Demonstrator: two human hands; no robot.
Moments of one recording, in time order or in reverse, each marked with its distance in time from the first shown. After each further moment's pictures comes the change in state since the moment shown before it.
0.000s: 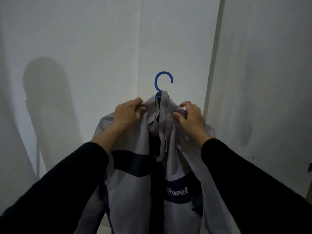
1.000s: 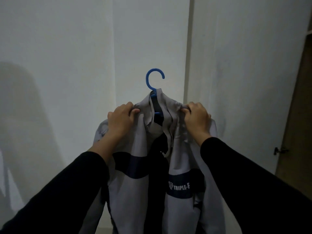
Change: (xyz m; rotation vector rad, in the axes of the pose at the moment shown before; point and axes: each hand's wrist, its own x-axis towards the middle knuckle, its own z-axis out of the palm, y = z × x) left_hand 0.008 0.036 0.036 -0.116 0.043 -0.040; right_hand -0.006 0.037 -0.053 -0.205 0.287 0.128
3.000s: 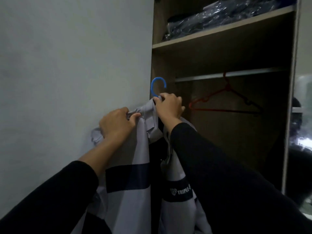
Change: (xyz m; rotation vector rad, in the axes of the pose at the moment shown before) left_hand 0.174 0.492 0.455 -0.571 -0.132 0.299; right_hand 0.313 0.420 -0.132 -0.566 0.462 0.414
